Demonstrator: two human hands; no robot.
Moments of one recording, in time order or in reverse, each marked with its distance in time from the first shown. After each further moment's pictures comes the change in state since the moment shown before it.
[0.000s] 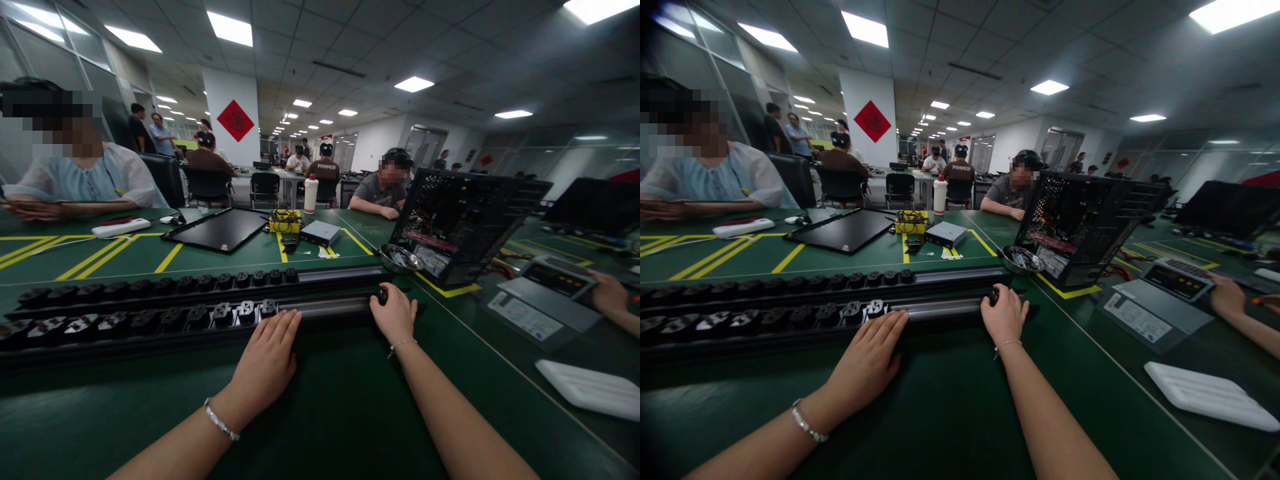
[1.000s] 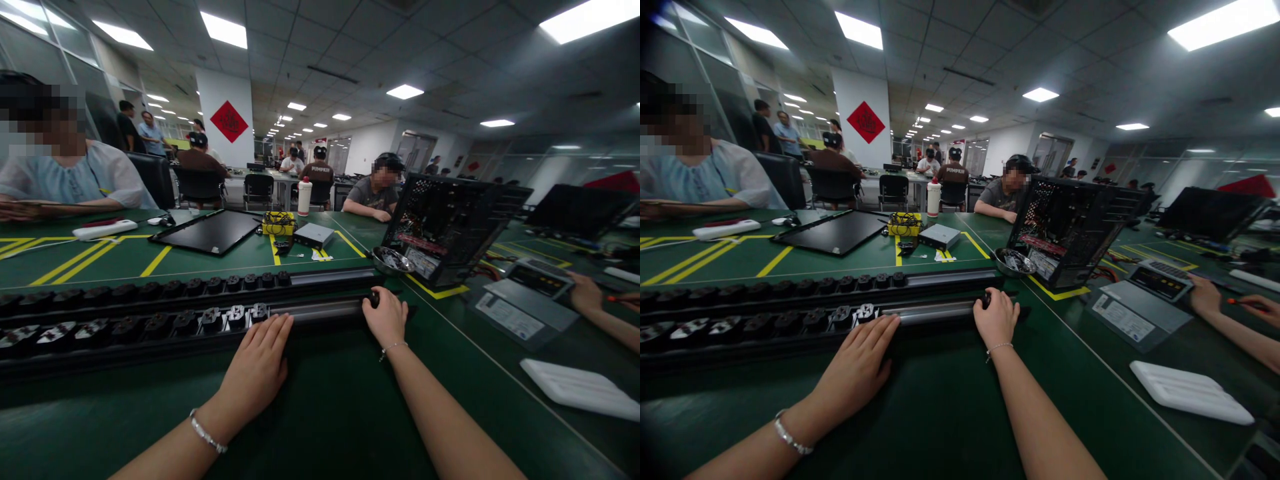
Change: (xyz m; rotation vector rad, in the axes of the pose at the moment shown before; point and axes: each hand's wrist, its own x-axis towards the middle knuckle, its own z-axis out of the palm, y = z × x) left_hand -0.001 0.000 0.000 0.011 0.005 -0.004; right_hand -0.002 0.000 0.000 0.007 0.007 -0.012
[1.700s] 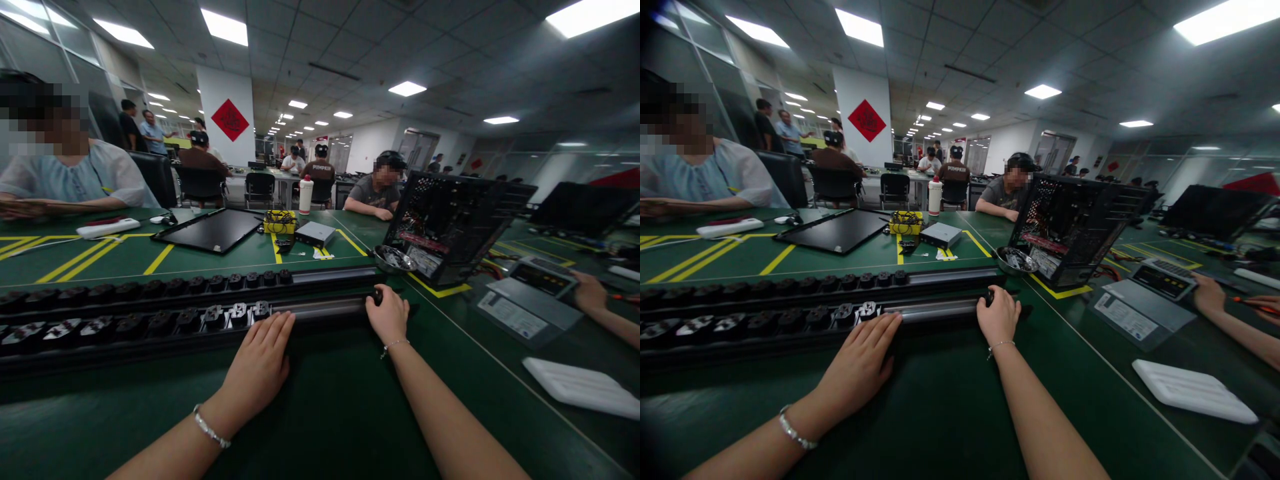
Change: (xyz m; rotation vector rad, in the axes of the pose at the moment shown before) left_hand 0.000 0.000 0.002 -0.008 0.000 0.002; right_hand 0.003 0.003 0.001 0.012 0.009 0.020
